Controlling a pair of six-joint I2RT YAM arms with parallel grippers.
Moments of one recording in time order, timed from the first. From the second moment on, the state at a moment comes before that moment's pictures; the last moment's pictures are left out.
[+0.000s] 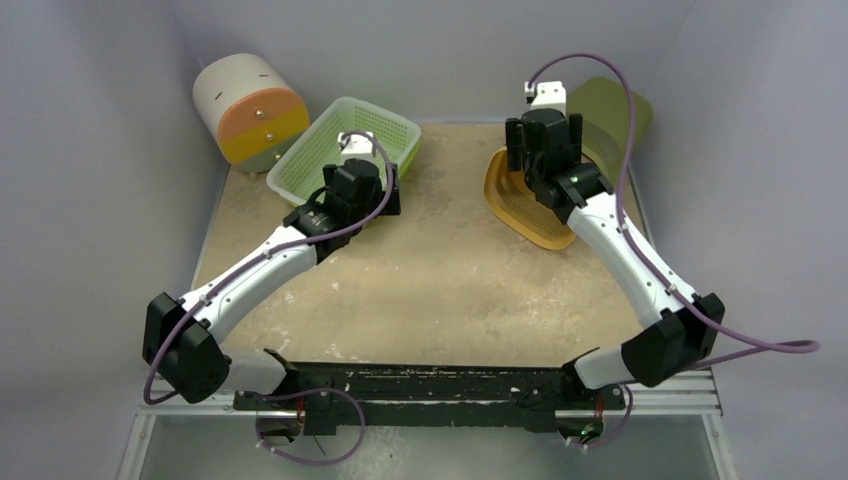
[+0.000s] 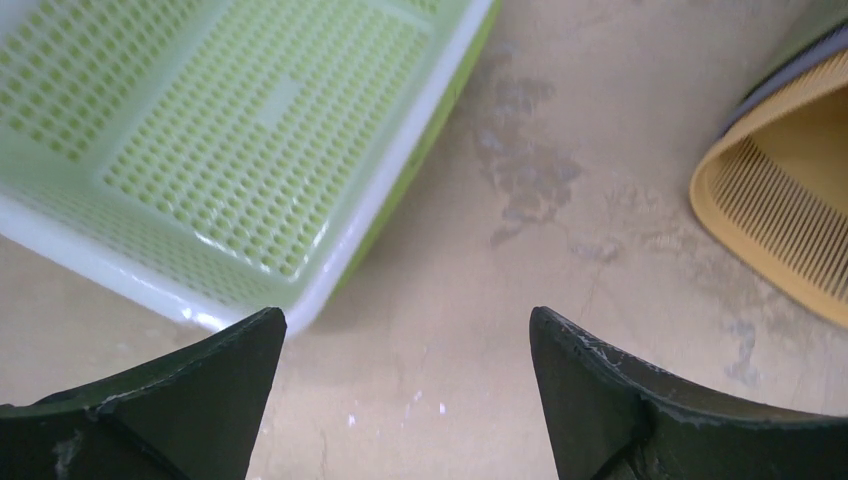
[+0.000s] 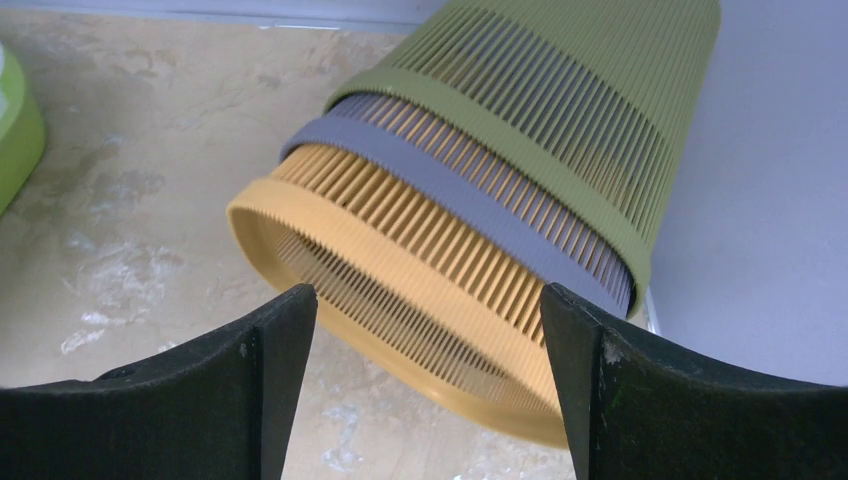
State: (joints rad) left arm -0.63 1.36 1.21 -0.35 -0.49 -0.38; right arm 0.44 1.39 1.42 -0.50 0.64 0.04
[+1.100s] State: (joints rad) left arm -0.63 1.17 0.90 -0.27 -0.36 -0.51; right arm 0.44 1.45 1.28 -0.50 0.97 -0.08
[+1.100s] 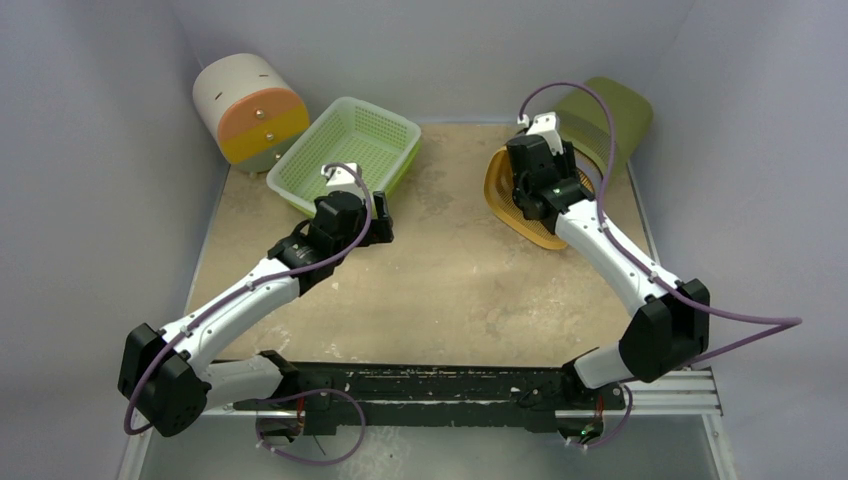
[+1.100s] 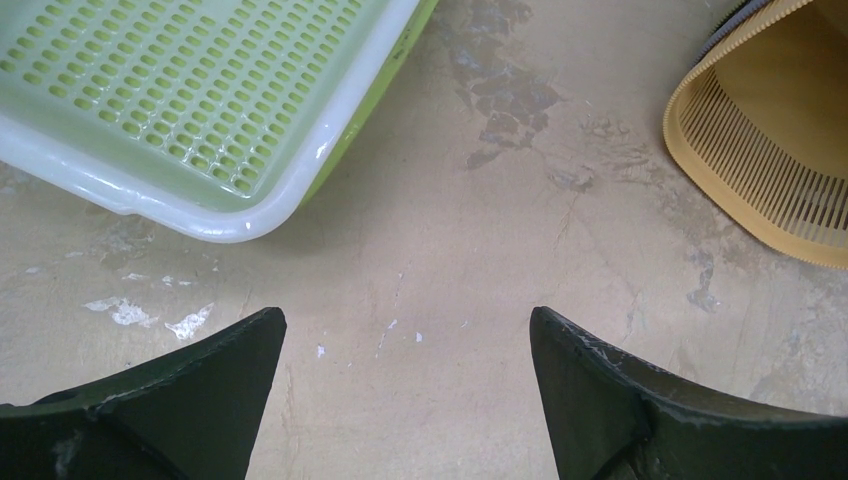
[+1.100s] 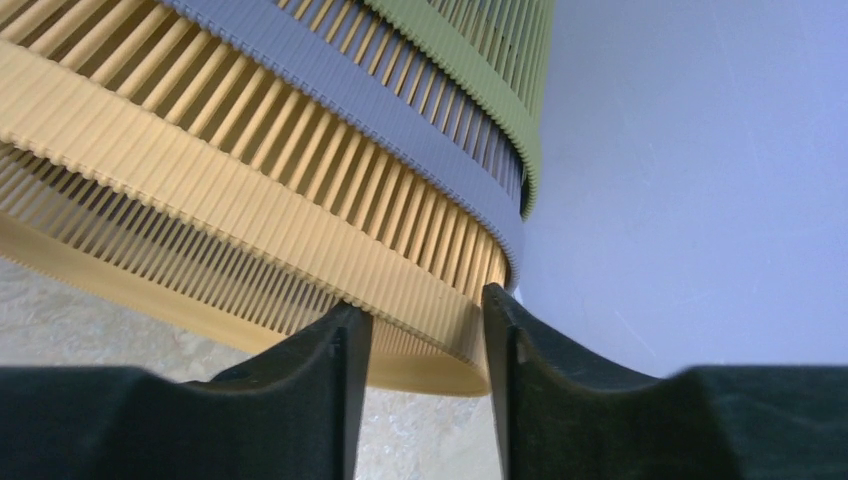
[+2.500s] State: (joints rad) left arm -0.64 1.11 0.82 -0.25 -0.37 -0.52; right arm 0.84 1.59 1.44 -0.51 1.09 -0.13
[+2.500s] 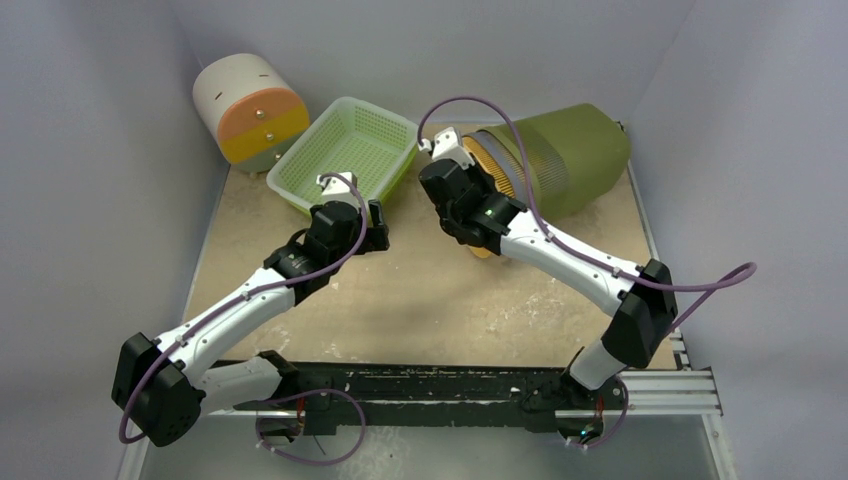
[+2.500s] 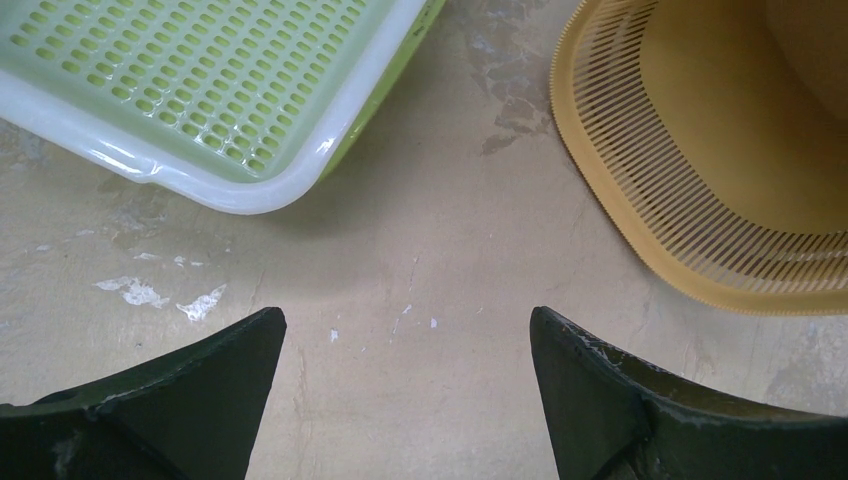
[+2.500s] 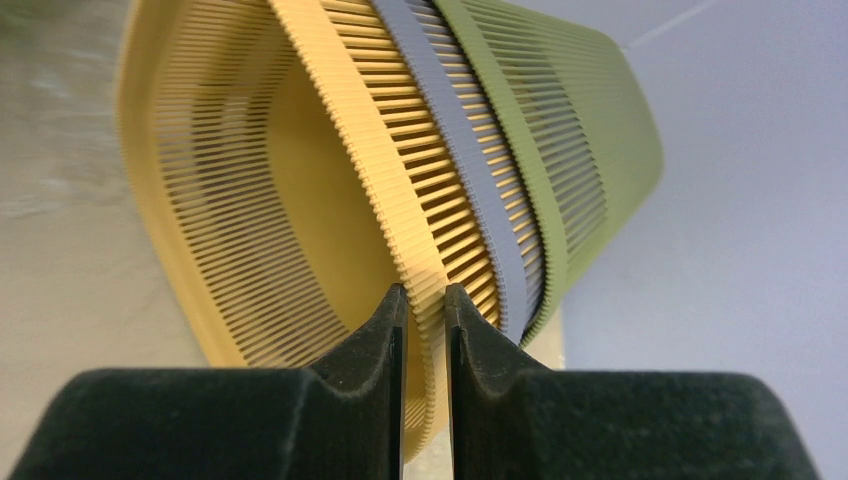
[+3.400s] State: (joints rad) left arm -0.64 1.13 0.77 -0.24 -0.37 -0.52; right arm 0.86 1.80 1.54 -0.97 1.43 0.40
